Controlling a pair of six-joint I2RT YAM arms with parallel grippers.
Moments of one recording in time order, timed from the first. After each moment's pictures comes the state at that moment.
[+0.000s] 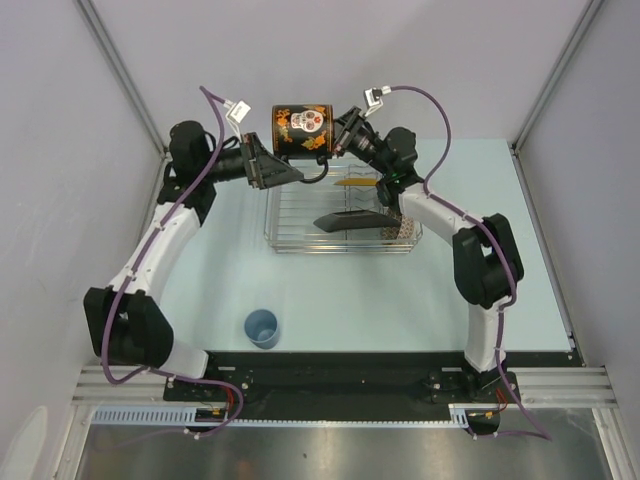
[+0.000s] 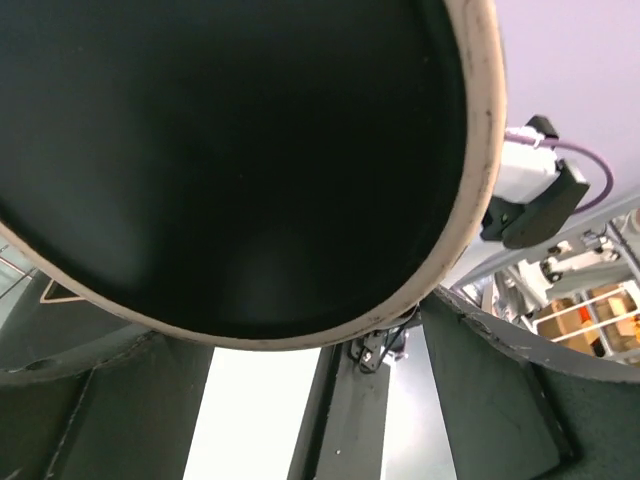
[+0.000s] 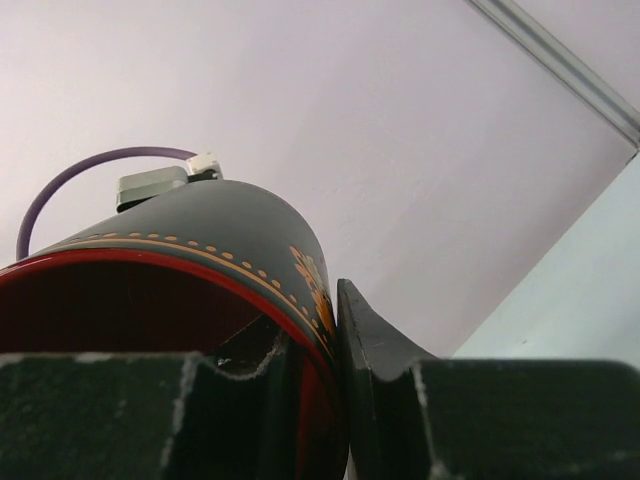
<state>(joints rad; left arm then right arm) -0.16 1.45 1.32 0.08 1.15 -0.66 0.50 1.96 1.56 0.84 -0.55 1.24</state>
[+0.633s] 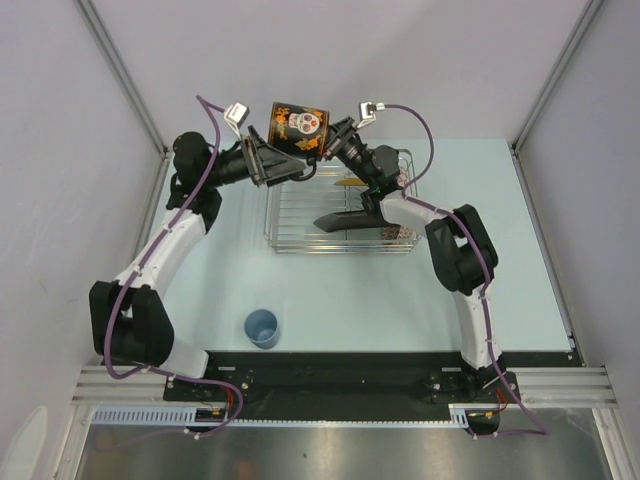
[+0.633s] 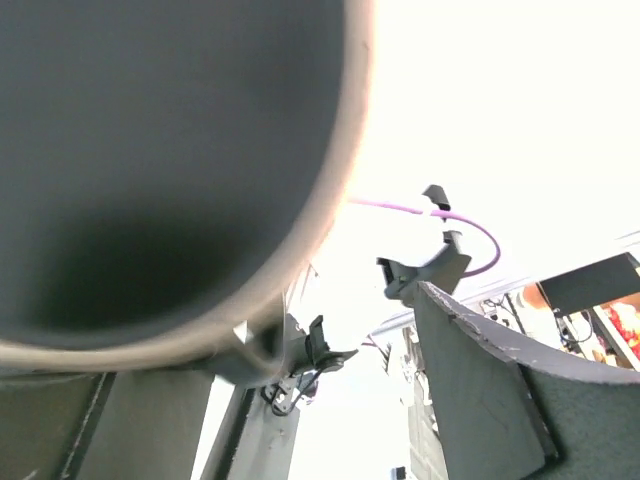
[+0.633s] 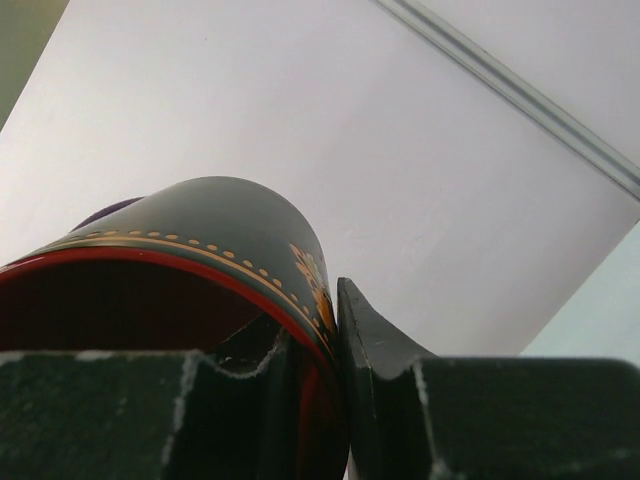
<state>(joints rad) -0.17 1.47 1.21 0.38 1.08 -1.10 0.53 2.15 1.59 1.12 -0.39 1.31</state>
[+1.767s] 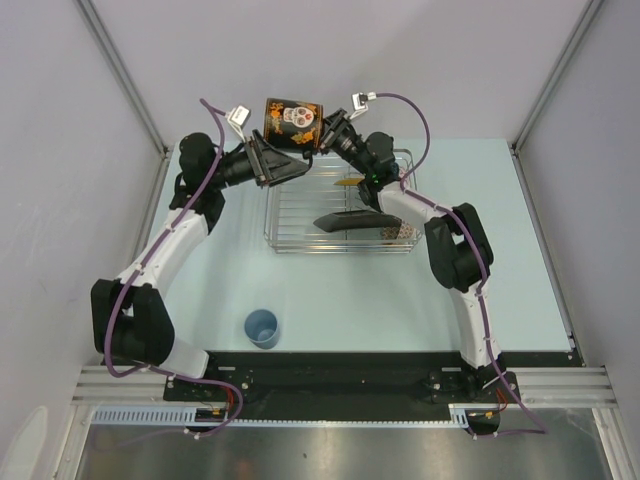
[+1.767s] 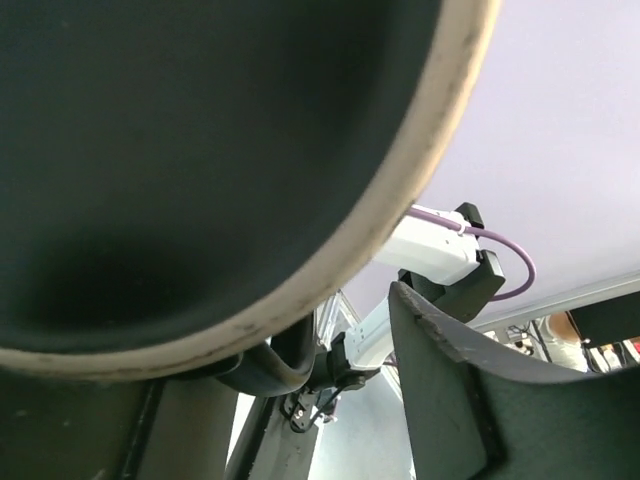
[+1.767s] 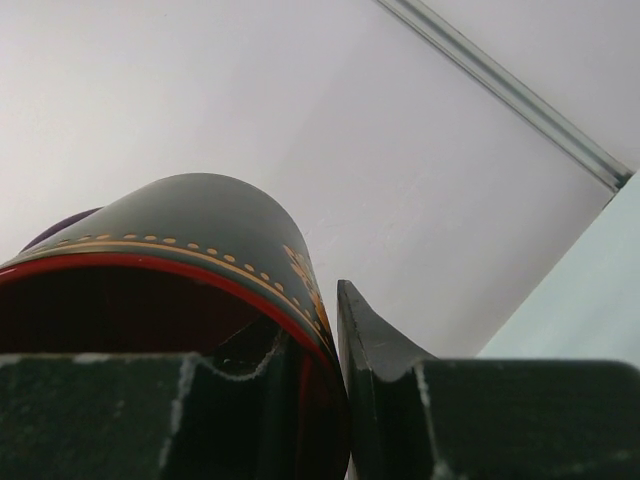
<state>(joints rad) -0.20 1.47 1.20 0.33 1.00 -1.03 0.54 2.20 1.74 0.95 -0.44 1.24</state>
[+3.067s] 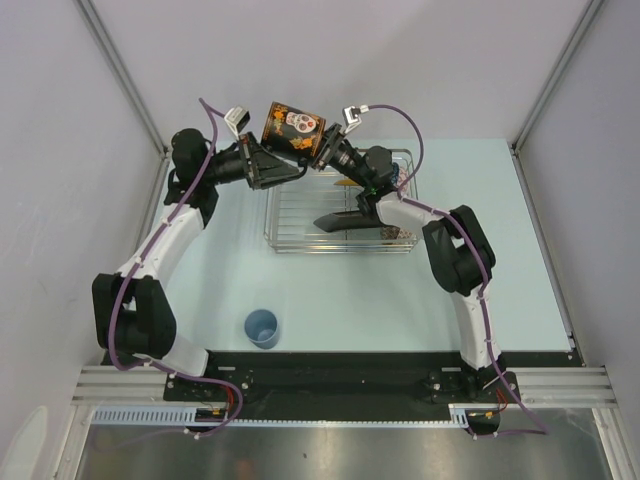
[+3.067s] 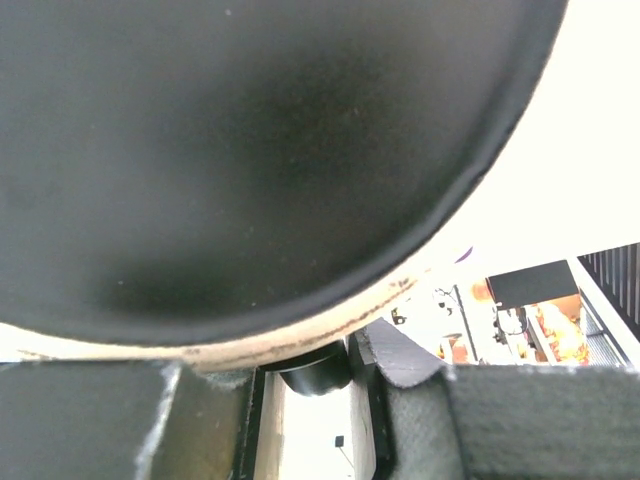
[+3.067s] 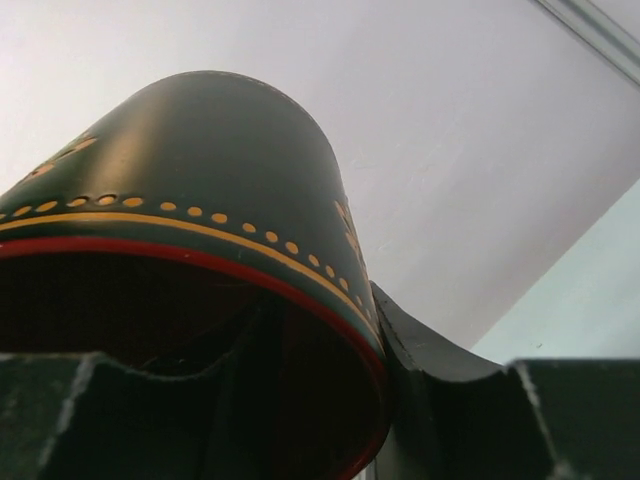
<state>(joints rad) -0.13 1.51 1.23 0.33 1.17 -1.20 0.56 2.17 1.61 1.06 -0.53 1.30</state>
